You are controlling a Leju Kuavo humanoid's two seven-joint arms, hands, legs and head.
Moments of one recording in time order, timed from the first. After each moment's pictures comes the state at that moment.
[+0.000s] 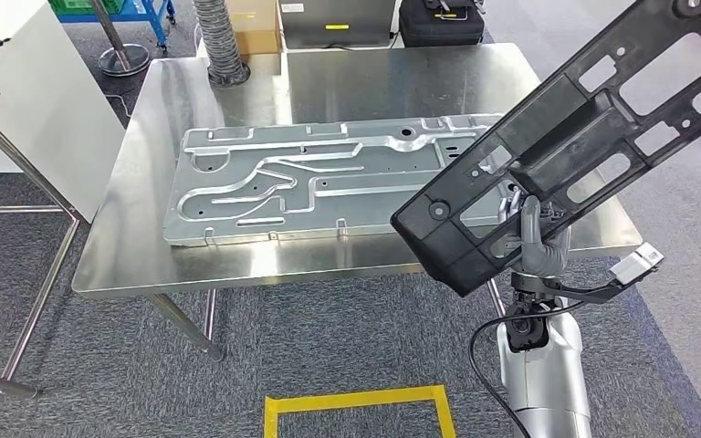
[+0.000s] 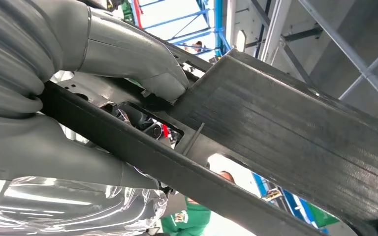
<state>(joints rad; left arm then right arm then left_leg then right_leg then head) -0.08 -0.21 1.00 -0.20 -1.25 0.09 -0.16 -0.34 0.08 -0.32 -1.39 -0.28 0.55 -0.45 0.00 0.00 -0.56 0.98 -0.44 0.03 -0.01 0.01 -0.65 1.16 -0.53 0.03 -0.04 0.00</state>
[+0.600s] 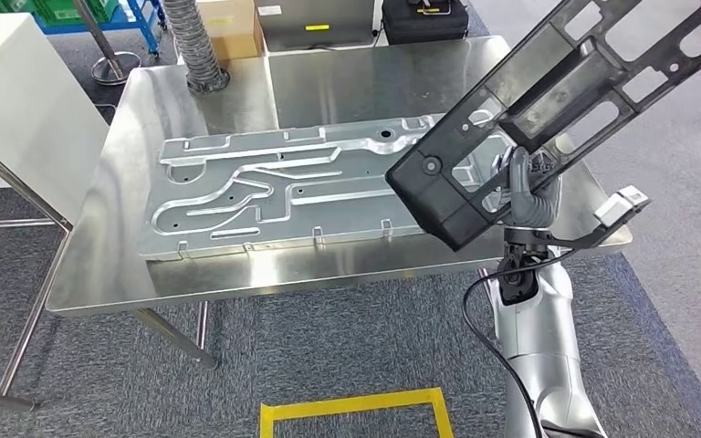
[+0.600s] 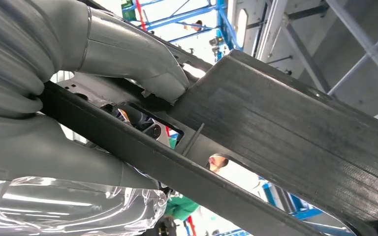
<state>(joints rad) -0.08 -0.21 1.00 -0.20 -1.26 0.09 -0.16 -0.56 0.08 -0.32 -1.21 -0.17 0.48 -0.45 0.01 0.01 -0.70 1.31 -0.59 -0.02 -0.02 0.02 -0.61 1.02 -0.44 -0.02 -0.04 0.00</state>
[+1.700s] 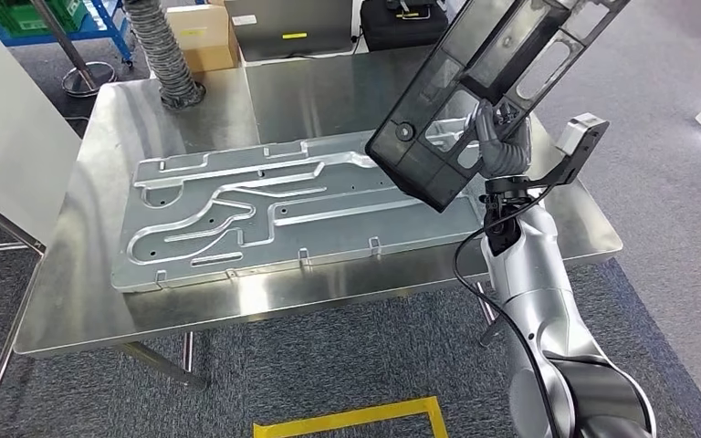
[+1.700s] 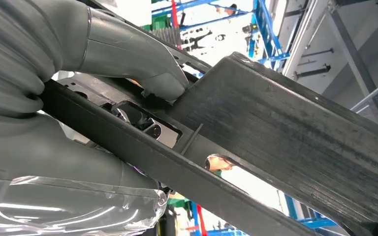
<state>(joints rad) -0.08 -0.20 1.00 -0.20 -1.27 0.08 -0.16 -0.83 0.03 -0.22 -0.89 -0.07 0.41 -0.48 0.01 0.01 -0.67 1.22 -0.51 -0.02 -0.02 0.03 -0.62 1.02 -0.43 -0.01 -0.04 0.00</state>
